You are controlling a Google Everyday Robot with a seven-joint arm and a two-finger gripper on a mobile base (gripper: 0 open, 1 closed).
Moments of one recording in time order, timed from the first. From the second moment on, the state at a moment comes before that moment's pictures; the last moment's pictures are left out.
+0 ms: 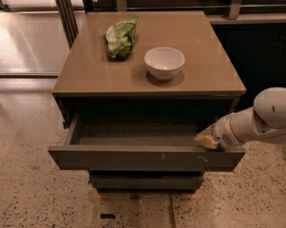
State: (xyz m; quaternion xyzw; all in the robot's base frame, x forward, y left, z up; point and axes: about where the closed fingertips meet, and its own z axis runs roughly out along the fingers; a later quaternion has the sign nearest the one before) arm 0.518 -0.196 0.664 -0.41 0.86 0.16 0.25
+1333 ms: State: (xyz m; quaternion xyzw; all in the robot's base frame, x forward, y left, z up) arm 0.465 -0.206 0.675 -0.39 0.86 0.17 0.27
